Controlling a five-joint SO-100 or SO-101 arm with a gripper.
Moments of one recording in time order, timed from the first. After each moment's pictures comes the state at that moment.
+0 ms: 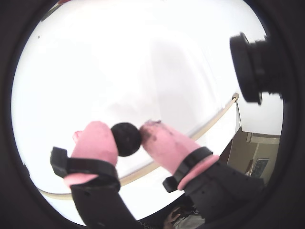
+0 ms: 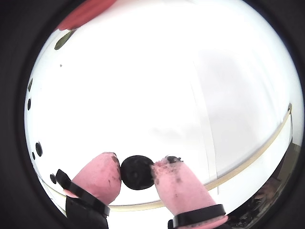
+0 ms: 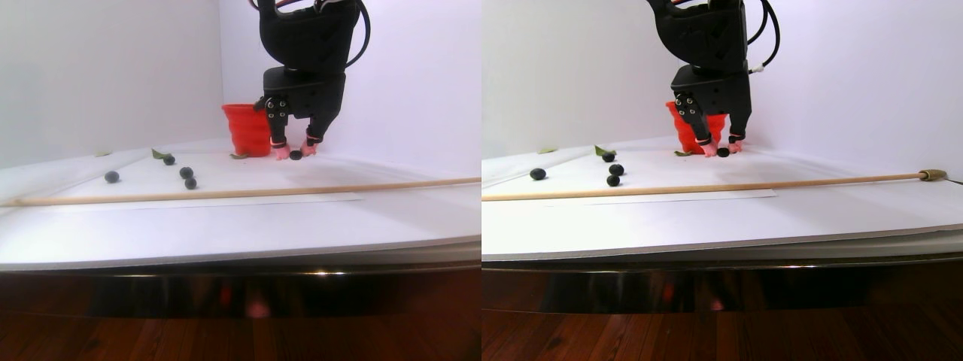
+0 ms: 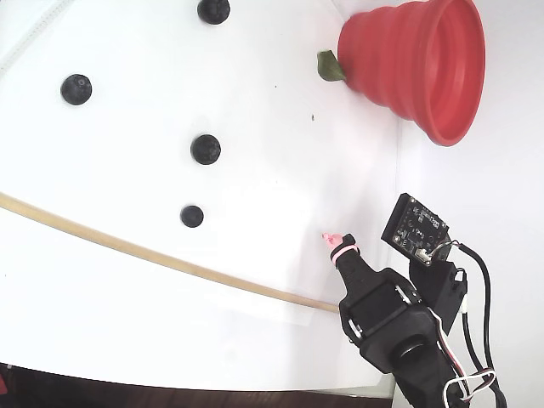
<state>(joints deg) 17.4 90.5 129.0 -16.7 -98.1</state>
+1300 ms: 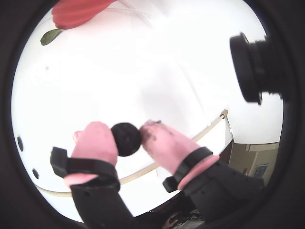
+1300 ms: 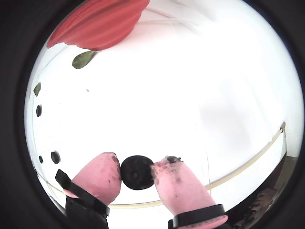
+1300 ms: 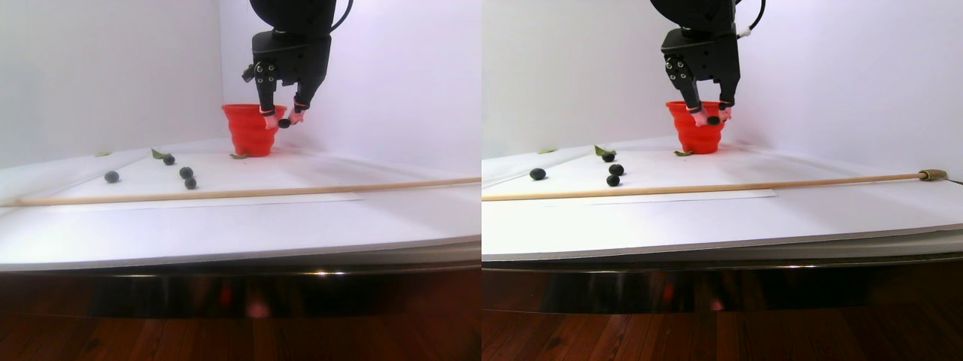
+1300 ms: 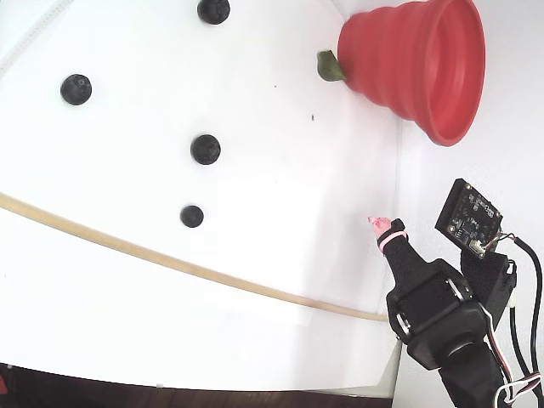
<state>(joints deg) 14.6 102.6 129.1 -9.7 -99.1</state>
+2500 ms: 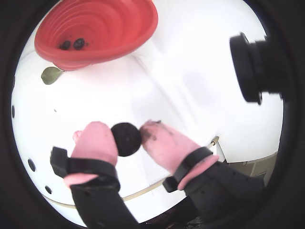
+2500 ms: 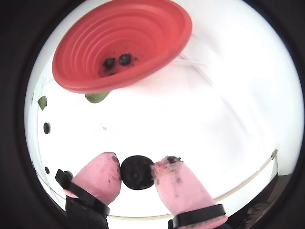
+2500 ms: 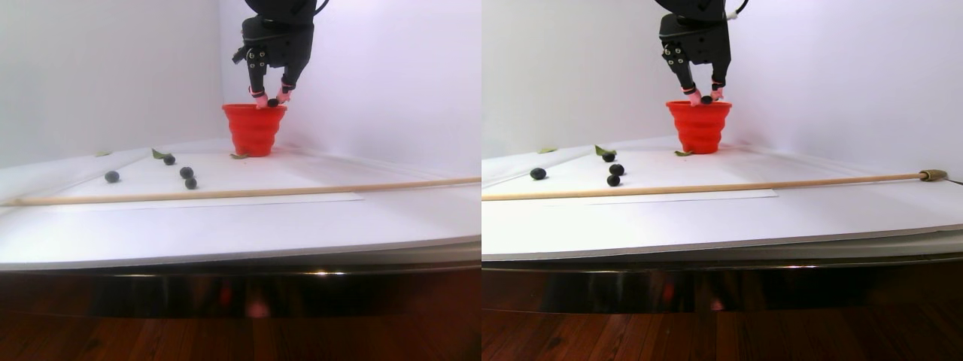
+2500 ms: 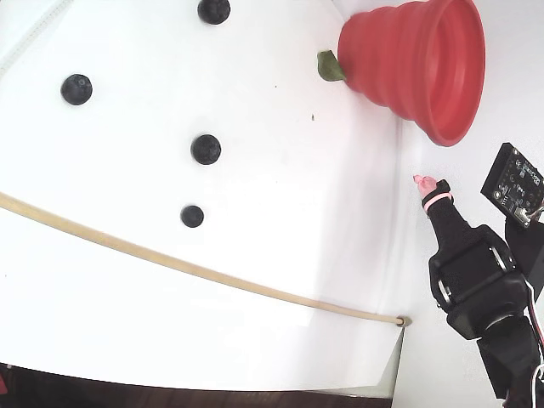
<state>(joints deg) 12.1 102.9 120.8 -8.7 -102.3</state>
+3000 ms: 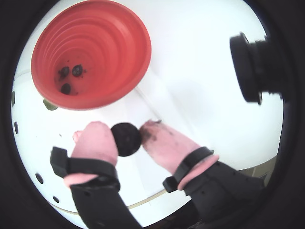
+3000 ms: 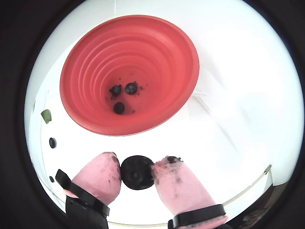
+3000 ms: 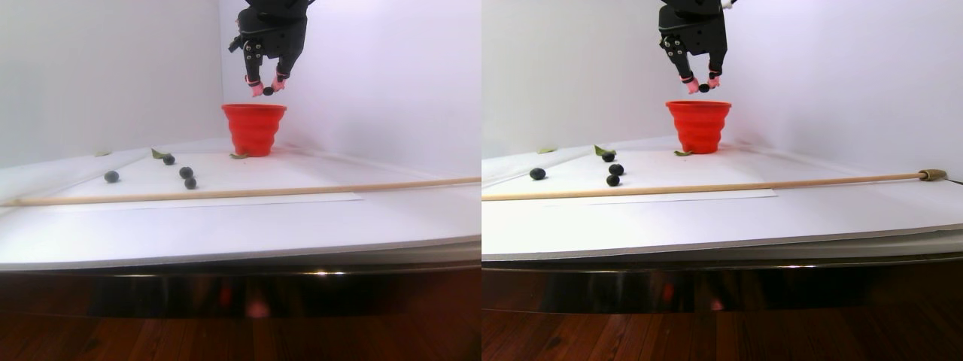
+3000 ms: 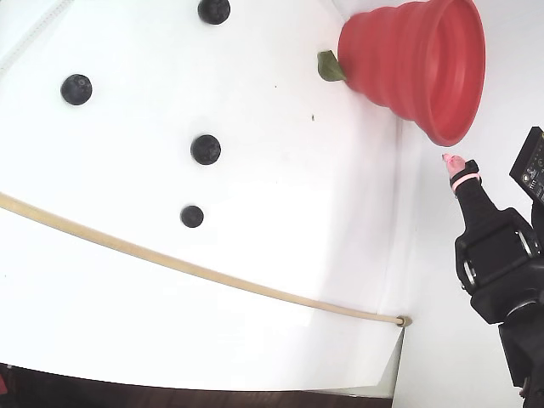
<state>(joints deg) 10.5 102.8 116.7 -9.8 -103.0</state>
